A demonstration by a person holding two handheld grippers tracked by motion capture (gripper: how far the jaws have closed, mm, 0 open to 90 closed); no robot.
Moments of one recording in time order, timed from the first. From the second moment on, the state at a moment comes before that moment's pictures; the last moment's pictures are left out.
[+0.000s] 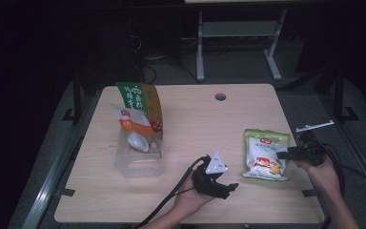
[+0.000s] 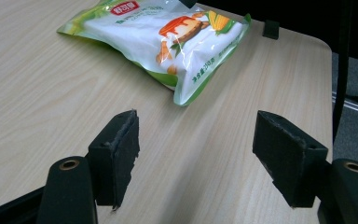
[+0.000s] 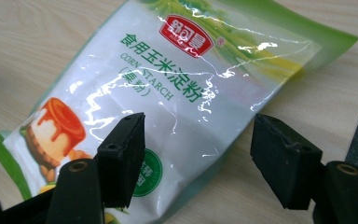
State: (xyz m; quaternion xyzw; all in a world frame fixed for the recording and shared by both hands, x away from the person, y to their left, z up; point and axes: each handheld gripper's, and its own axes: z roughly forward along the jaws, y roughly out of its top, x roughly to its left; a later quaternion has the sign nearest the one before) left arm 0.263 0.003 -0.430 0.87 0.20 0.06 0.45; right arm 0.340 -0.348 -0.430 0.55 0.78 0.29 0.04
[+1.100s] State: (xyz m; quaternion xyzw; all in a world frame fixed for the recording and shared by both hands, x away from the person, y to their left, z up) left arm 0.270 0.011 -0.431 0.87 0.21 0.07 0.44; right arm 0.336 -0.339 -0.448 0.53 0.78 0.33 -0.03
